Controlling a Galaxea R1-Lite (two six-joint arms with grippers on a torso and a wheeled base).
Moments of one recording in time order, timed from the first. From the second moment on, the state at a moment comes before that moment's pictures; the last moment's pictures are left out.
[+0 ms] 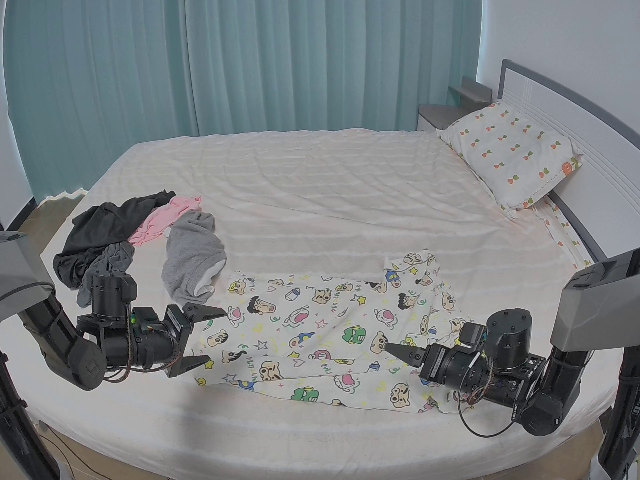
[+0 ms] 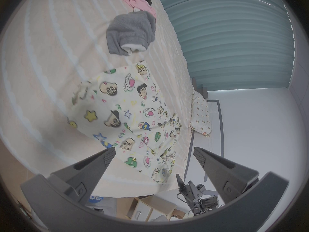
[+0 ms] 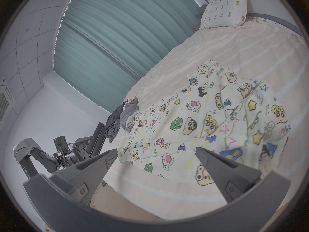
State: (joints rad) left arm -0.11 1.97 -0.46 -0.89 -0.53 -1.08; right arm 0.54 2.18 -0.32 -1.46 0.11 0.77
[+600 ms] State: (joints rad) left arm -0.44 2.15 -0.51 -0.82 0.11 -1.00; right arm 0.54 2.18 -0.32 -1.46 0.11 0.75
